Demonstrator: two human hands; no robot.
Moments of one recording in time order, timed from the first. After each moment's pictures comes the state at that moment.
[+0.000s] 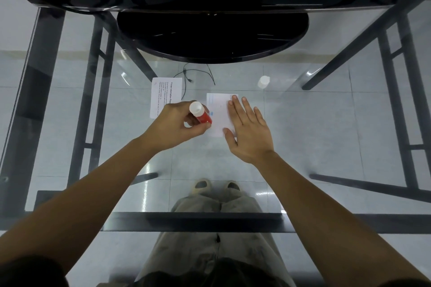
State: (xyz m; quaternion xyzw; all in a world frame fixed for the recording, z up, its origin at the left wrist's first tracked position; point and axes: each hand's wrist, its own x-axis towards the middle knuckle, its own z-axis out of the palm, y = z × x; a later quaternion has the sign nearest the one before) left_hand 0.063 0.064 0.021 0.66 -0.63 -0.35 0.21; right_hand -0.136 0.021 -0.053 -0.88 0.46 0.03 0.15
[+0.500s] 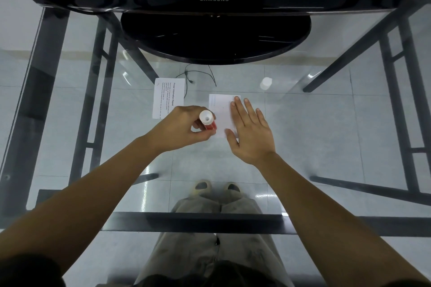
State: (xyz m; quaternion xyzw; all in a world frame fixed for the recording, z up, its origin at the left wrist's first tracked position) left_hand 0.061 0.064 0.020 0.62 -0.68 -0.35 0.19; right_hand -0.136 0.021 -0.054 -0.87 0.46 0.03 0.15
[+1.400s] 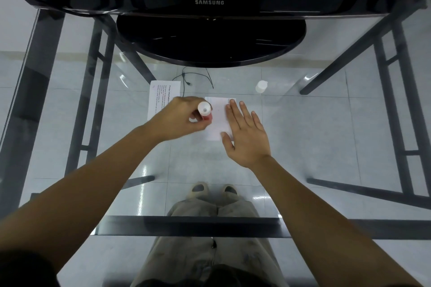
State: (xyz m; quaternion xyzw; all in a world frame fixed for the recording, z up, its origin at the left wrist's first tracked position) left_hand 0.064 0.038 0.018 0.61 -0.71 -0.31 0.18; right_hand -0.137 0.022 -0.054 -0.87 0.46 0.02 0.16
